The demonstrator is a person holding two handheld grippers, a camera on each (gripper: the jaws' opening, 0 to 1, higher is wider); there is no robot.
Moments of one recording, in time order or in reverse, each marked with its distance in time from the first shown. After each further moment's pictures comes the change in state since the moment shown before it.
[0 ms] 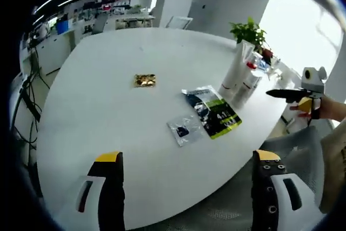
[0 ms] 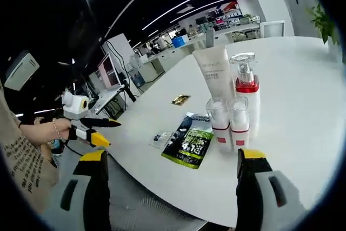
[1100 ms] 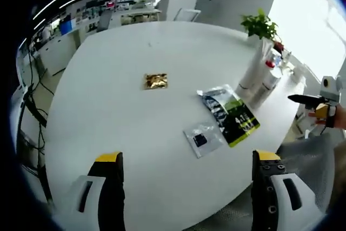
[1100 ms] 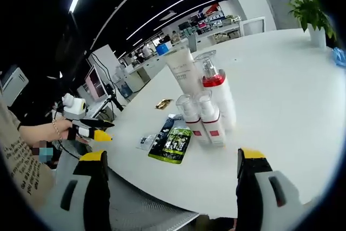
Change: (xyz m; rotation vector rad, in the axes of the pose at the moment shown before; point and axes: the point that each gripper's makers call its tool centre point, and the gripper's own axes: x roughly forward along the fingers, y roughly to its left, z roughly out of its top) left arm 0.039 0.025 0.028 0.034 0.091 0.086; right arm -0.029 -0.033 -0.010 0.101 -0.062 -0.109
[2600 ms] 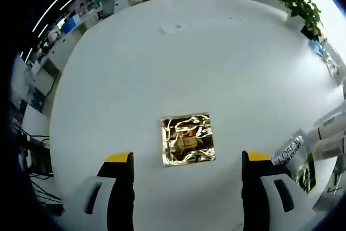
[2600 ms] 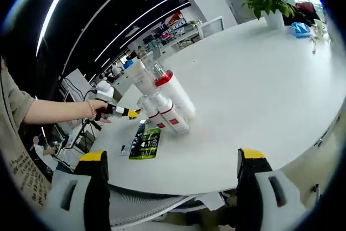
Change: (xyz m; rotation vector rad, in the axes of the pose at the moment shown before) left arm 0.157 0.074 0.099 0.025 0.221 0.216; right arm -0.043 -0.039 -0.024 0.192 -0.090 -0.213
